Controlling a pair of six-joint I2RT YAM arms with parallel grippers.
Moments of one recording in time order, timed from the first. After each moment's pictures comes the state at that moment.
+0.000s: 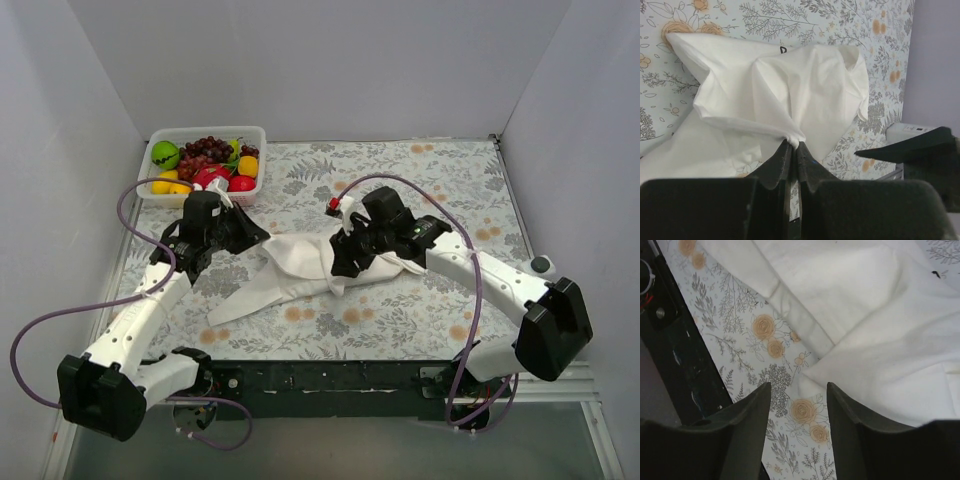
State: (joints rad) left arm -0.31 1.07 0.91 -0.44 0.24 -0.76; right arm 0.74 1.40 1.10 -0.53 -0.48 -0.05
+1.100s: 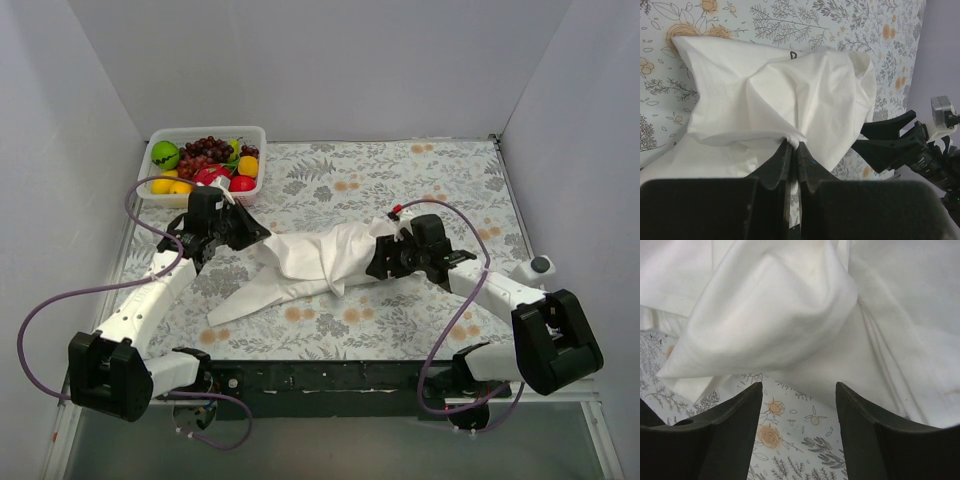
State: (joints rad) left arm -0.27 1.17 0.91 -0.39 0.27 -0.77; right arm 0.45 1.30 0.63 -0.10 -0.36 0.26
